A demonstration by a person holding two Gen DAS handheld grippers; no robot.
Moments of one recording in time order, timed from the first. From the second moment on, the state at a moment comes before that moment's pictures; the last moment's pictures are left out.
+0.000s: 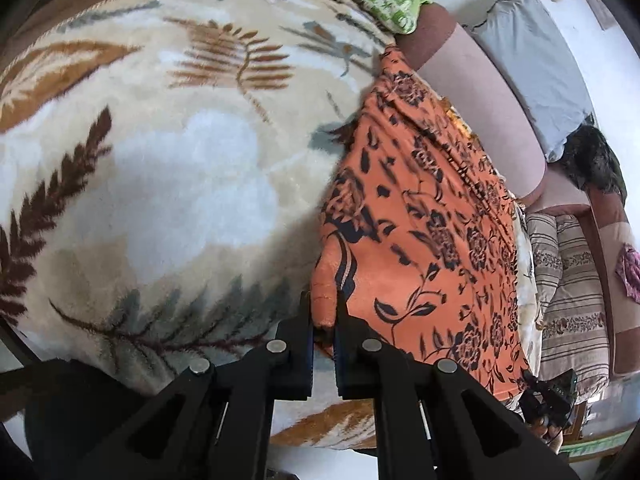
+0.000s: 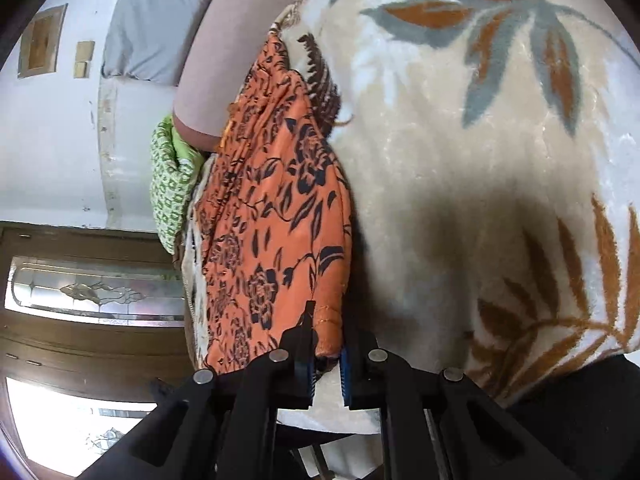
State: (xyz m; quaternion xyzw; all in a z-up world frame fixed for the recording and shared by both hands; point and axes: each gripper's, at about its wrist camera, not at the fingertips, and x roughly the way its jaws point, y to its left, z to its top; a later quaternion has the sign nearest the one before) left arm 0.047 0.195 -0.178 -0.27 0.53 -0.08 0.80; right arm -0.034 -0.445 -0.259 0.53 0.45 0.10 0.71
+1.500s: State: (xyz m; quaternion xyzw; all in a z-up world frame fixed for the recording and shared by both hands) left arm 0.335 0.112 -0.179 -0.09 0.53 -0.11 0.84; right arm 0.296 -0.461 -0.241 0.34 0.50 0.11 0.79
